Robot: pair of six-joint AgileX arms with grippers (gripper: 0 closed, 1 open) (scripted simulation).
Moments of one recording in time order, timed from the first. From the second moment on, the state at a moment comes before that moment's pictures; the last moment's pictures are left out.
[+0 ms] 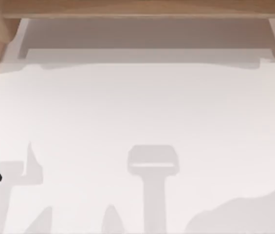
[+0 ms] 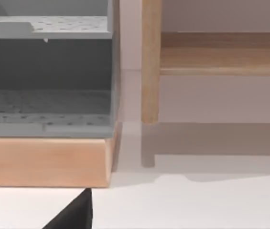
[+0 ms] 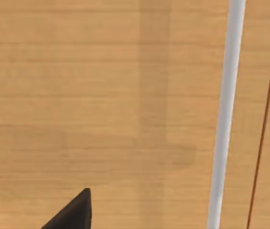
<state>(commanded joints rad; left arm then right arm) 0.00 0.00 0.00 0.00 0.00 0.00 -0.47 2.30 1.09 1.21 -0.42 -1.56</state>
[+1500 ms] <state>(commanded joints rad) 0.00 0.00 0.00 0.00 0.00 0.00 -0.44 2.35 1.21 1.14 -0.40 -1.56</state>
